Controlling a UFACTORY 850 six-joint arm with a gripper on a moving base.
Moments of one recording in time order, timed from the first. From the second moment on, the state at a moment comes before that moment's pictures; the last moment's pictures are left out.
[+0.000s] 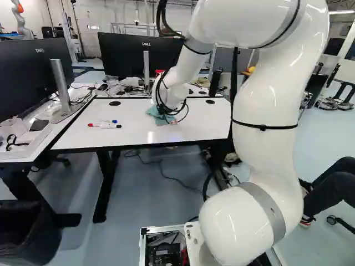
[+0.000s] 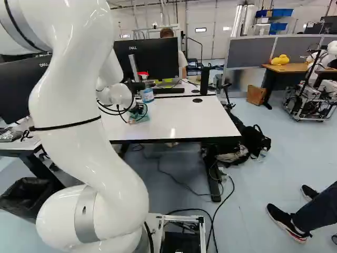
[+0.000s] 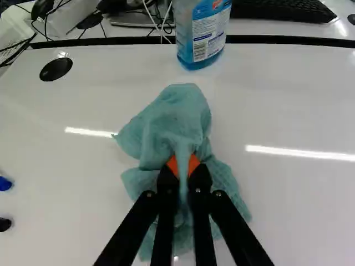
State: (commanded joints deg) arm 13.7 -17.9 -49.3 7.2 13.9 0.0
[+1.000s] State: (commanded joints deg) arm 18.2 -14.3 -49.8 7.2 13.9 0.0
